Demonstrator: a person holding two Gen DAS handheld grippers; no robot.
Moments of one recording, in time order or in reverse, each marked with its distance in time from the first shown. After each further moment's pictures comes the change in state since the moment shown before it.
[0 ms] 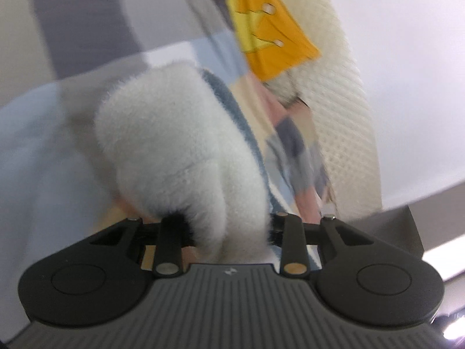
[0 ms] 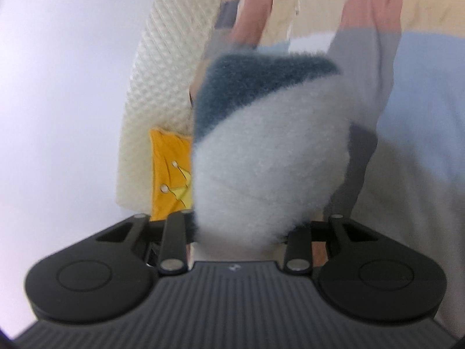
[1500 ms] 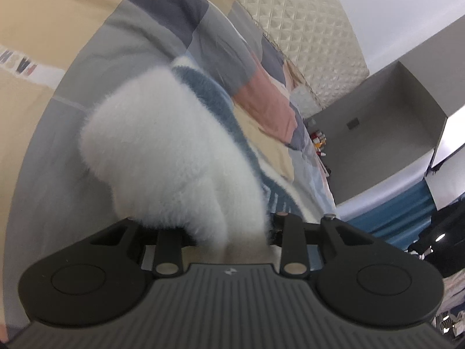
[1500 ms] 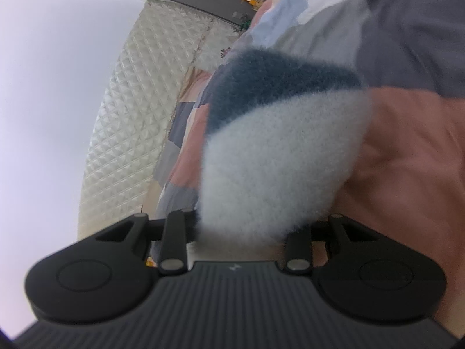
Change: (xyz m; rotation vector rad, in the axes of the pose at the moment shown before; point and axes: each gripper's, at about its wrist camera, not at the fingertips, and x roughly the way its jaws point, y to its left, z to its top) left arm 0.486 -0.179 -0.104 0.442 0.353 -0.142; right arm 0.117 -0.143 0.319 -0.036 -0.256 -0.069
